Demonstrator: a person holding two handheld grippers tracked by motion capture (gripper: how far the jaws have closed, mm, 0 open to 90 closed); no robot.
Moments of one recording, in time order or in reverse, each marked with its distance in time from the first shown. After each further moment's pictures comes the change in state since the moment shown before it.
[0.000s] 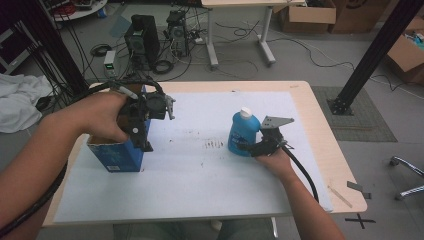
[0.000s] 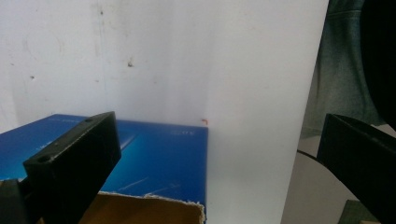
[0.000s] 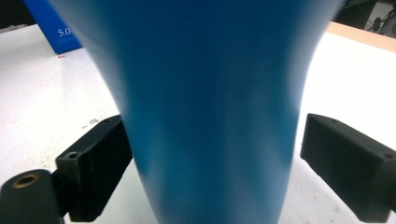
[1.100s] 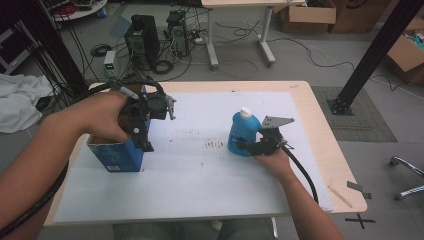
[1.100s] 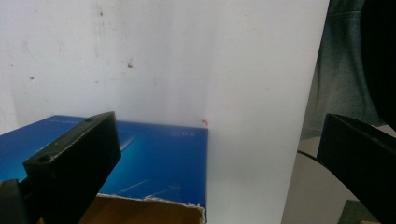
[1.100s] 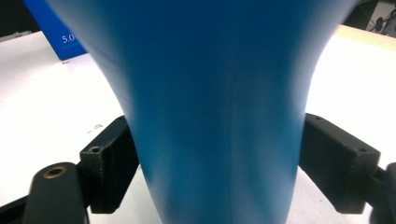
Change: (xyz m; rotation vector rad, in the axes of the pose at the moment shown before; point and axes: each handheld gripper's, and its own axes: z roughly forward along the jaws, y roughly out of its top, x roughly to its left) left arm 0.001 0.001 0.002 0.001 -0.002 -0.004; right arm 0.002 0.001 0.000 -0.014 0.009 0.016
